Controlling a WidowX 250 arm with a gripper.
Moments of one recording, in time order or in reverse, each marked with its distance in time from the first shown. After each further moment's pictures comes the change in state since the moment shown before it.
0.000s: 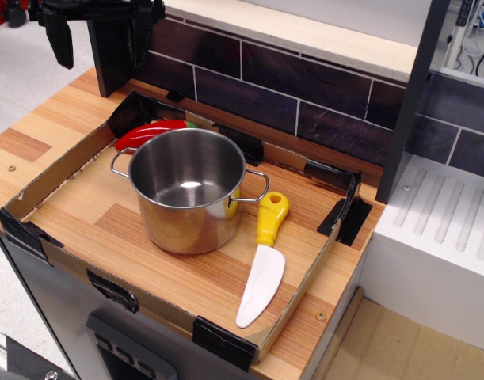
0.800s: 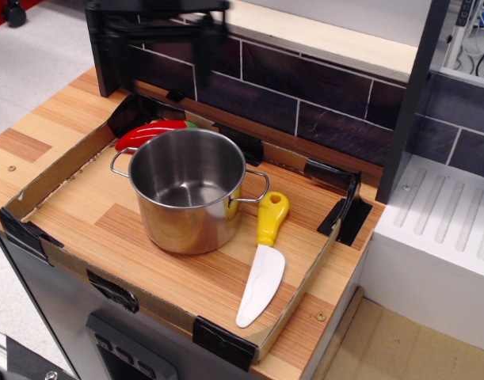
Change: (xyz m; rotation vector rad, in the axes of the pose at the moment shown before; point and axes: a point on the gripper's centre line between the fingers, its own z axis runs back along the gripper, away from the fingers) arm -0.040 -0.048 0.002 -0.051 0.074 -0.074
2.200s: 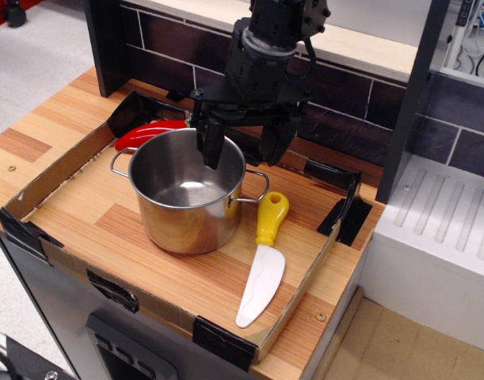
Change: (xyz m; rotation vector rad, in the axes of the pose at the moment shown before) arm -0.034 -0.056 -0.056 0.141 -0.019 0.165
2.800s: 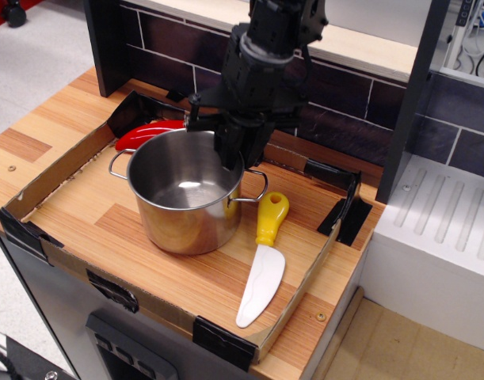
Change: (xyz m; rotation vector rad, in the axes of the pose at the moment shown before) arm -0.001 -0.001 -0.008 0.022 -0.028 0.003
